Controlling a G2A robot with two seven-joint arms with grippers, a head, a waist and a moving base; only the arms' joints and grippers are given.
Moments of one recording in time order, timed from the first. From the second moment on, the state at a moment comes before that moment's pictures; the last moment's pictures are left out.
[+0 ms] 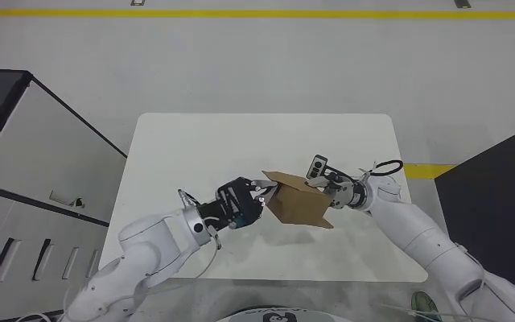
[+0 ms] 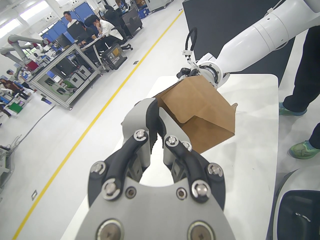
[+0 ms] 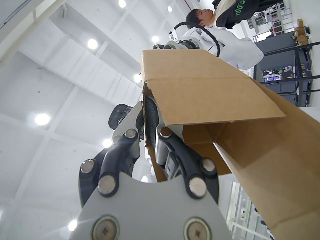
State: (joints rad) left arm 1.59 -0.98 -1.18 -2.33 1.46 -0.47 -0.21; right arm -1.06 -0.98 0.77 -1.19 1.35 0.19 1.54
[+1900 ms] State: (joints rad) left arm 1.55 -1.00 -1.07 -2.33 1.58 -0.50 -0.26; right arm -1.06 -0.99 0.75 -1.22 1.38 0.18 1.54
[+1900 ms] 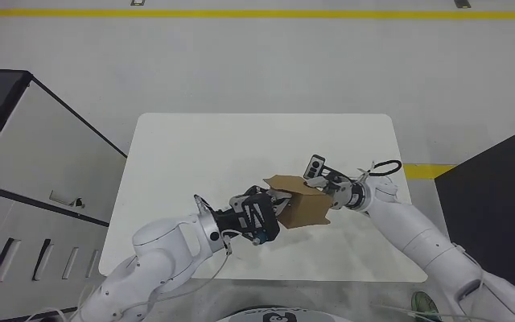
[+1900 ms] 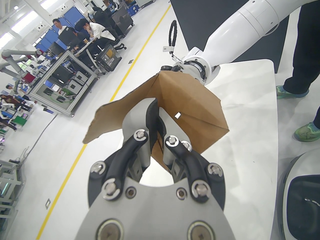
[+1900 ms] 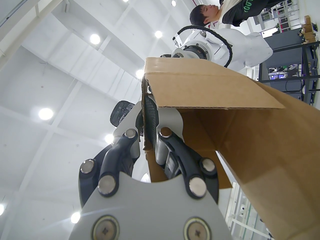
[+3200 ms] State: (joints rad) left arm 1.58 -1.00 -1.10 -2.35 1.60 -0.49 -0.27; right arm -1.07 -0.98 0.76 -1.22 1.35 0.16 1.54
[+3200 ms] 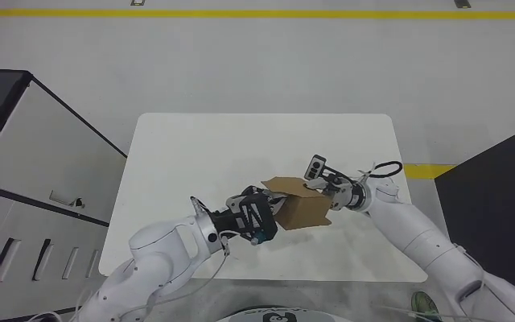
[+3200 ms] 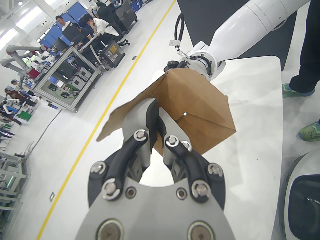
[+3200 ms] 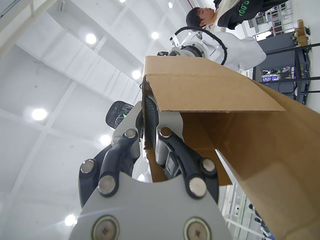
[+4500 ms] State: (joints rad) left arm 1.64 -1.00 -1.24 -2.35 1.70 -0.46 -0.11; right arm -1.09 -0.96 0.84 -1.16 1.24 -0.01 1.54
